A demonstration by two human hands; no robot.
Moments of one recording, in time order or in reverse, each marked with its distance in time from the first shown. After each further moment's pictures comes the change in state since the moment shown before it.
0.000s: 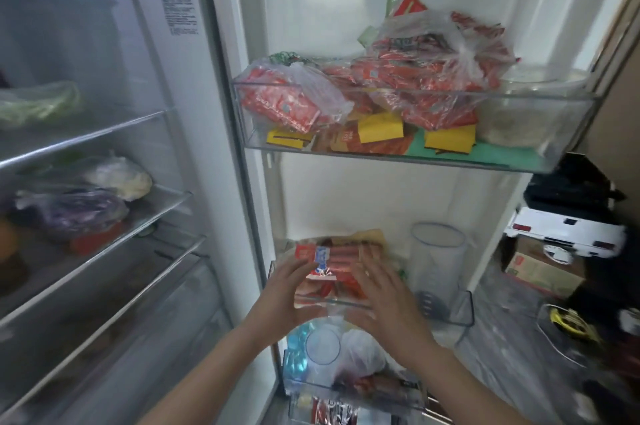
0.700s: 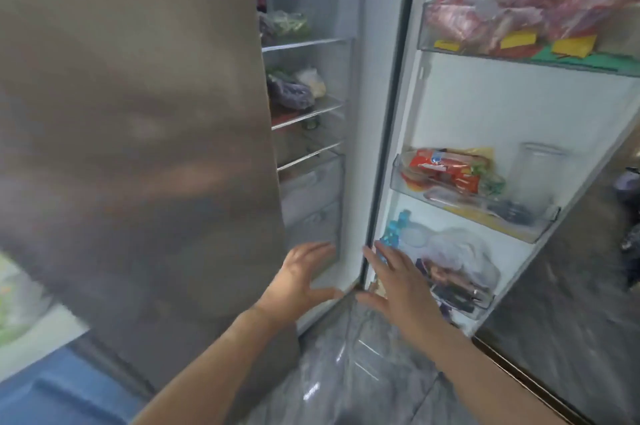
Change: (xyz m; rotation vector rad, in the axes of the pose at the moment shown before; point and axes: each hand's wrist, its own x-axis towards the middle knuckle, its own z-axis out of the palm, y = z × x) left_hand -0.398 0.140 -0.049 0.063 0.195 -0.344; right_hand -0.265 -0.198 -0.001 0.154 -0.182 -0.333
